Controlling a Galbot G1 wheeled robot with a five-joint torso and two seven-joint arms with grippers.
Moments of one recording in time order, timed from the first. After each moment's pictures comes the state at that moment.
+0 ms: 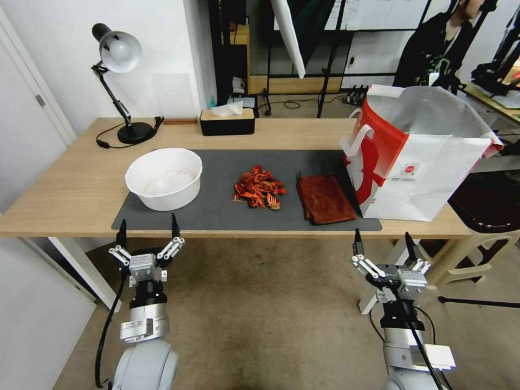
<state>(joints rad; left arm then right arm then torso) 1.54 -1.46 -0.49 -1.96 0.12 -0.55 -0.38 -1.77 1.50 0.54 2.16 0.06 0.44 0.10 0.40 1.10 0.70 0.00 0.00</state>
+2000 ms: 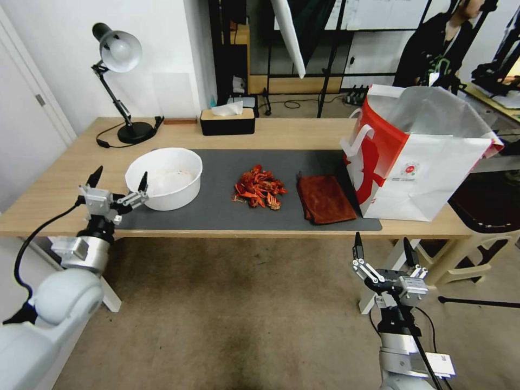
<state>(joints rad) 1.28 -0.62 -0.44 -1.83 -0.56 -0.33 -0.26 -1.76 1.49 0.52 2.13 0.12 0.46 0.09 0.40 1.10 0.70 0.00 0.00</state>
